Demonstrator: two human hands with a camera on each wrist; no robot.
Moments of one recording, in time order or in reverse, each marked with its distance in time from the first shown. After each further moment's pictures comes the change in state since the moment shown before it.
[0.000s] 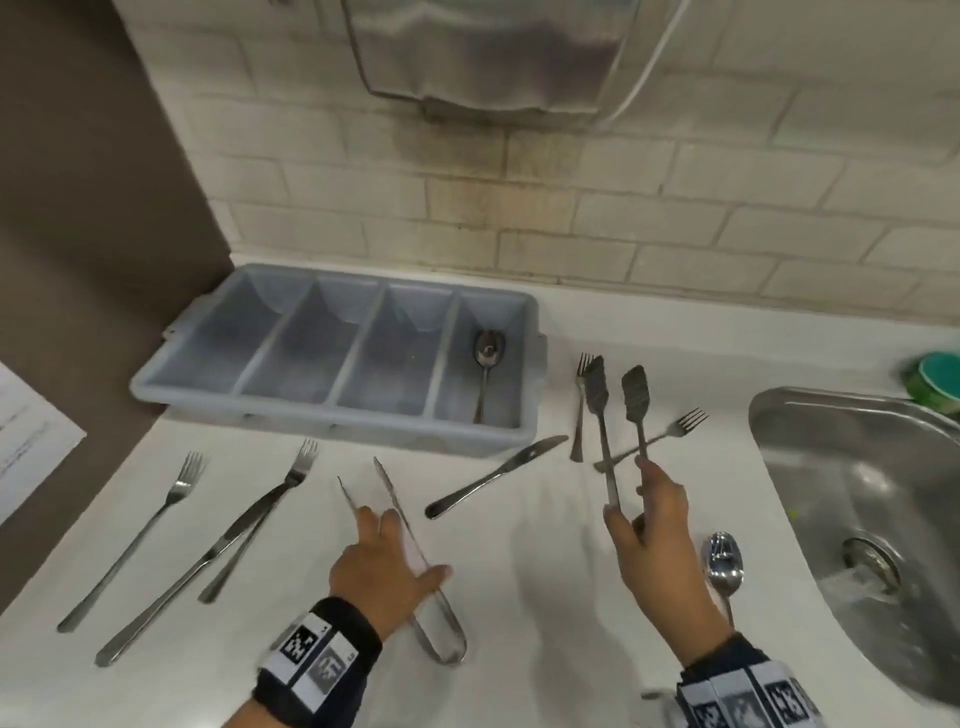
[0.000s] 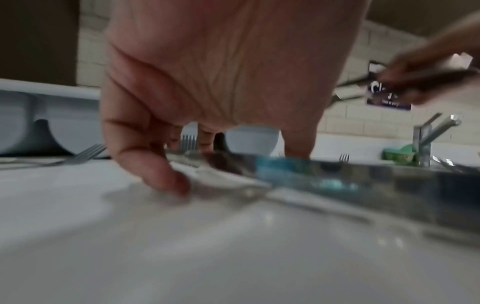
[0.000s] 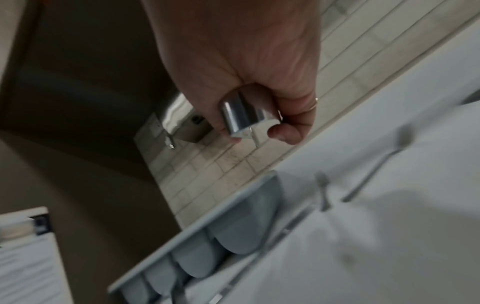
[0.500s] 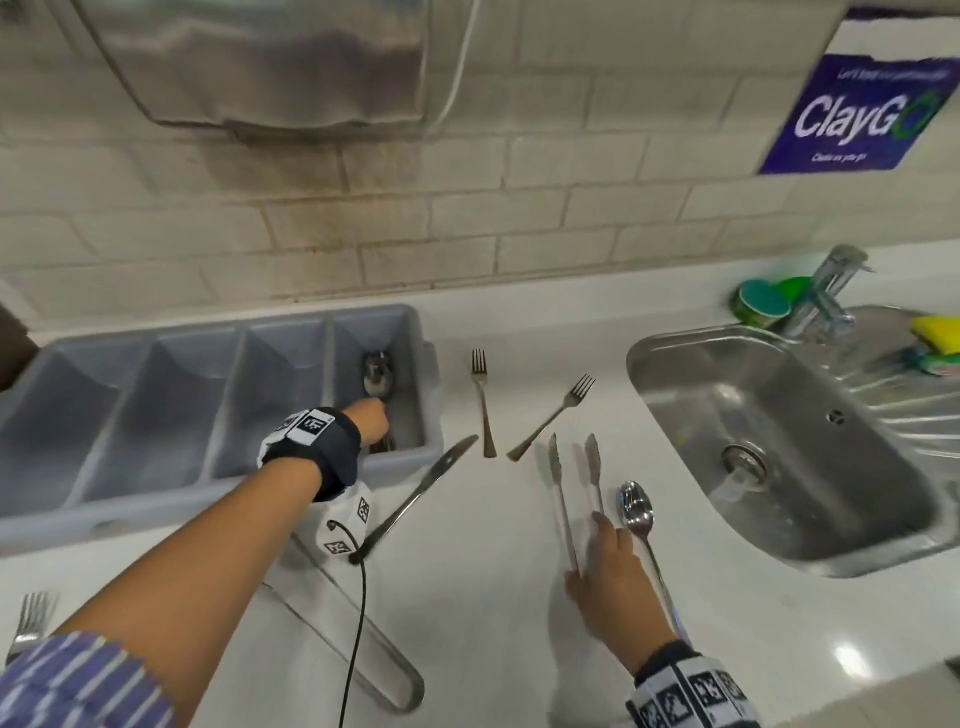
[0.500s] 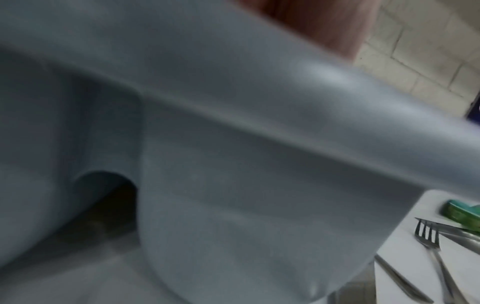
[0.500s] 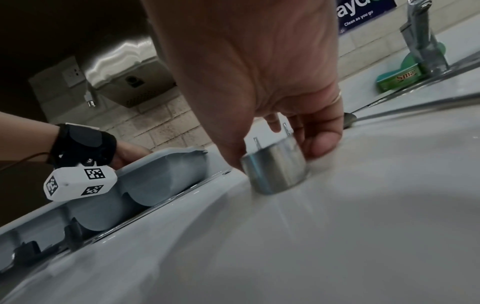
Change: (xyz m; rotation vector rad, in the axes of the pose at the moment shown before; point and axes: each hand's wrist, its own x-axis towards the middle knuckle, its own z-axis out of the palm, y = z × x) left_hand 0.165 0.127 -0.082 0.117 -0.162 0.342; right_hand -0.044 0.069 0.015 -0.362 -0.023 0.367
